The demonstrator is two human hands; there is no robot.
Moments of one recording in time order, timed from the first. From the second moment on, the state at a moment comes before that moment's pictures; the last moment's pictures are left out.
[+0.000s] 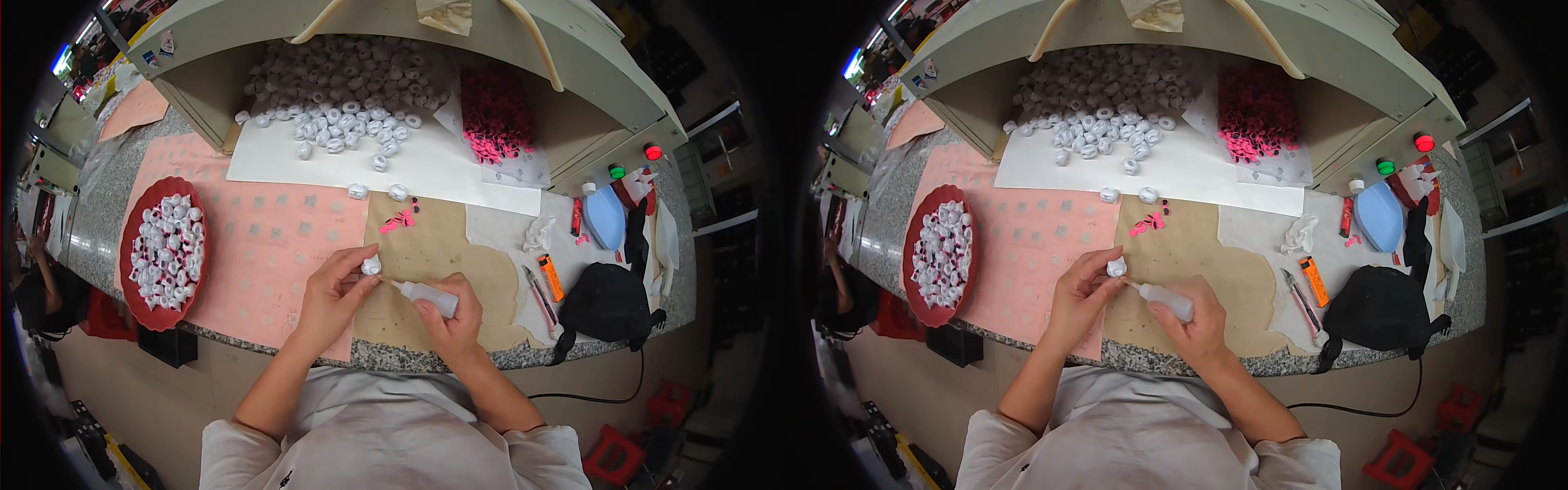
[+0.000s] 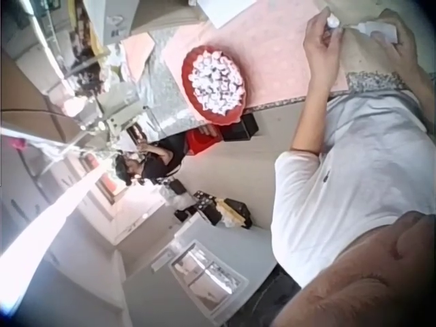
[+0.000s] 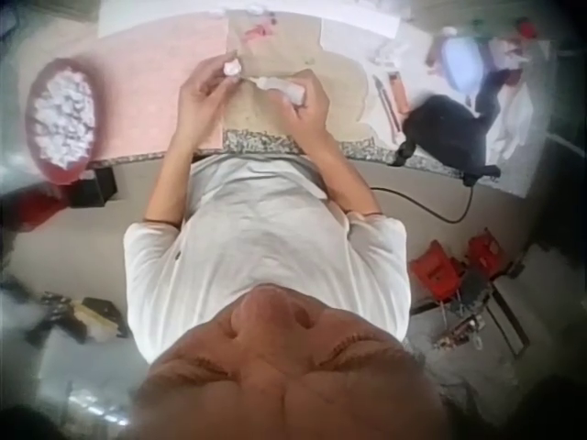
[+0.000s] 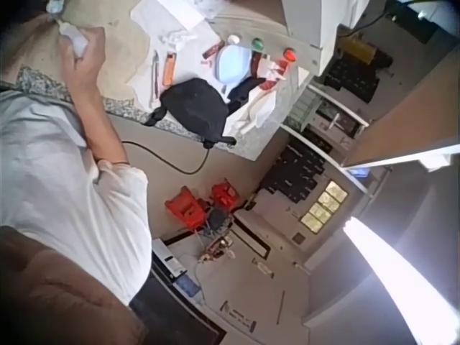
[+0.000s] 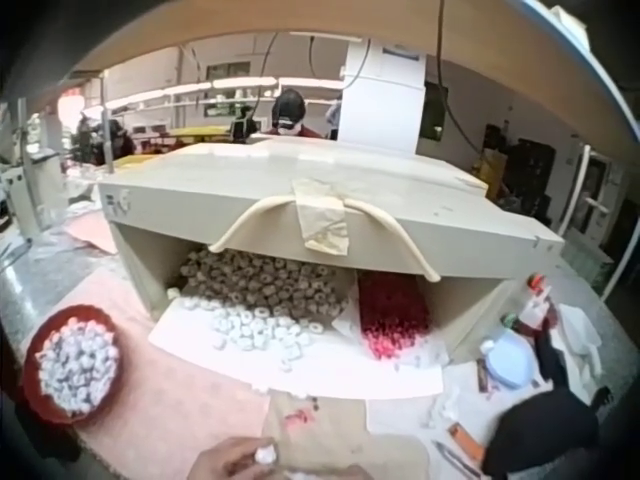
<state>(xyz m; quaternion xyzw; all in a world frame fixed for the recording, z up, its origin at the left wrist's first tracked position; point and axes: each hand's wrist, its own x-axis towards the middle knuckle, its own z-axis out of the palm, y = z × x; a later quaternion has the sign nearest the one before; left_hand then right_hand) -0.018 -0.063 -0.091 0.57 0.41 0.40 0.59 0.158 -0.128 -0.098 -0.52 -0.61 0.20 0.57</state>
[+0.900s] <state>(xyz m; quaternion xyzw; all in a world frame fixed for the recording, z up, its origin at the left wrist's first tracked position) 0.000 -0.068 -0.082 0.50 0.39 0.39 0.67 0.177 -0.133 -0.093 -0.52 -0.59 0.19 0.59</state>
